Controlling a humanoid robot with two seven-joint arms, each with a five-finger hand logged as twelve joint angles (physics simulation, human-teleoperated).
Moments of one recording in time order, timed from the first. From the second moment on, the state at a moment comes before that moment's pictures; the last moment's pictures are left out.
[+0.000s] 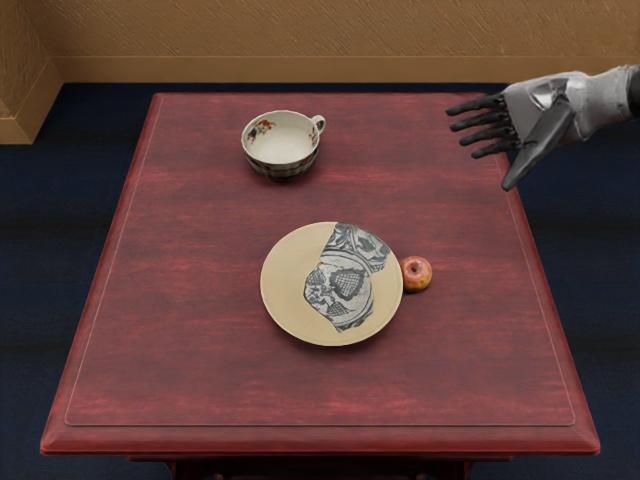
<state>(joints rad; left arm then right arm) 0.00 0.00 -0.13 -0.26 0.10 -0.08 0.17 1.39 -0.80 0.15 1.04 0.08 0.61 -0.61</state>
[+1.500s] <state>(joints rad) 0.00 0.00 -0.13 -0.26 0.10 -0.08 0.17 1.19 -0.58 -0.09 1.68 -0.64 -0.58 -0.61</state>
